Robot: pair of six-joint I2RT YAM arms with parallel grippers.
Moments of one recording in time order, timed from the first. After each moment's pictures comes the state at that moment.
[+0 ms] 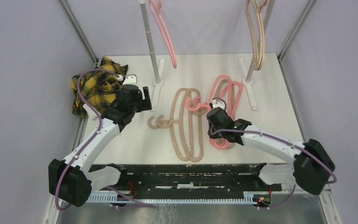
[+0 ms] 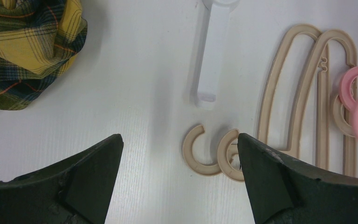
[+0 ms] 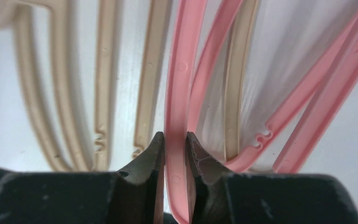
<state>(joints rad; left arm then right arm) -0.37 1.14 0.89 -0.40 -0.34 -0.34 0.81 1.32 0.73 -0.40 0.27 0.59</state>
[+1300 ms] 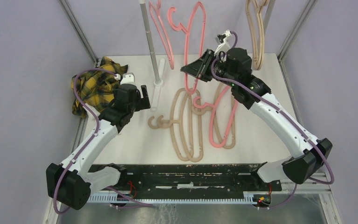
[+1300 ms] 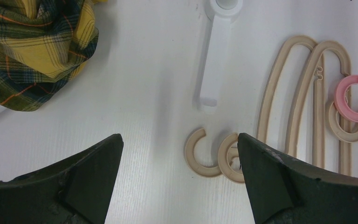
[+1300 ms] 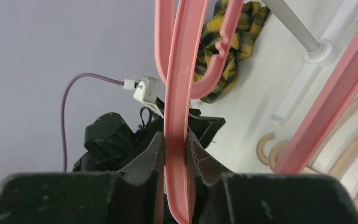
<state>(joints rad) -0.37 1.10 0.91 -0.42 -0.36 -0.34 0.60 1.38 1.48 -0.24 -0.27 0.84</state>
